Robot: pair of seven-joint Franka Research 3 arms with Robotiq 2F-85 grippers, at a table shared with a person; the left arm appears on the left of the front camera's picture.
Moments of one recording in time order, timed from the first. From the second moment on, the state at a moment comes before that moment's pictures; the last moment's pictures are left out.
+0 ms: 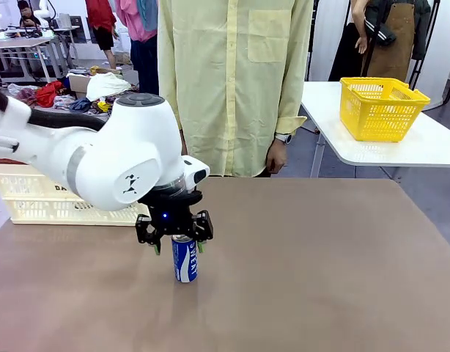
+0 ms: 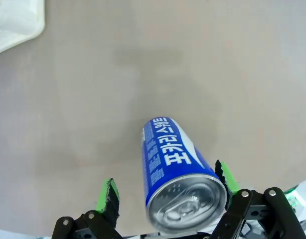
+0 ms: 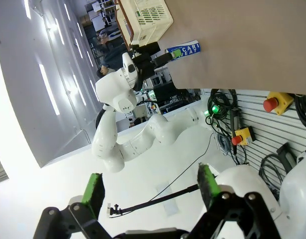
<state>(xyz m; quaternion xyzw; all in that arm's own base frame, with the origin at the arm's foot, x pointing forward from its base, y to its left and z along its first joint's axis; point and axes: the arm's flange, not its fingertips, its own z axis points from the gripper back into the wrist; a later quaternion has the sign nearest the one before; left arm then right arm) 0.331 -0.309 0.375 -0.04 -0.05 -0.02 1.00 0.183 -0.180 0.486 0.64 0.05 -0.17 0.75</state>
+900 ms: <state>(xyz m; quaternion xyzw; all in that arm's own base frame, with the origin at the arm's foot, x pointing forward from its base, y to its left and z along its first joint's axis) 0.342 -0.319 0.368 -0.04 -0.05 -0.04 1.00 0.183 -0.180 0.486 0.64 0.05 -0.17 0.75</state>
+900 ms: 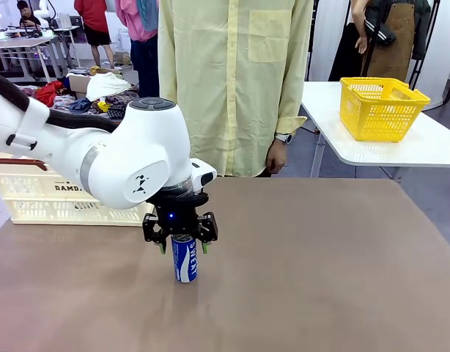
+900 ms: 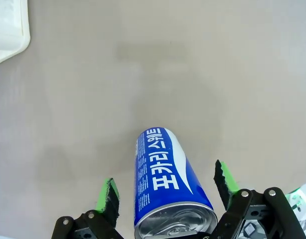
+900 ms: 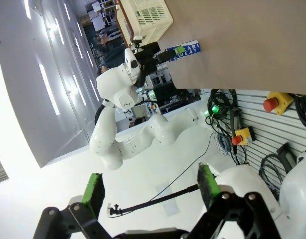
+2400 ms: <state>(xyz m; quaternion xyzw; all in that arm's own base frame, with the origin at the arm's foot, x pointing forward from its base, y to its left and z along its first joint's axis) 0.344 -0.325 0.379 -0.02 -0.04 -0.05 1.00 0.183 -0.180 0.486 0.64 0.05 -0.17 0.75</state>
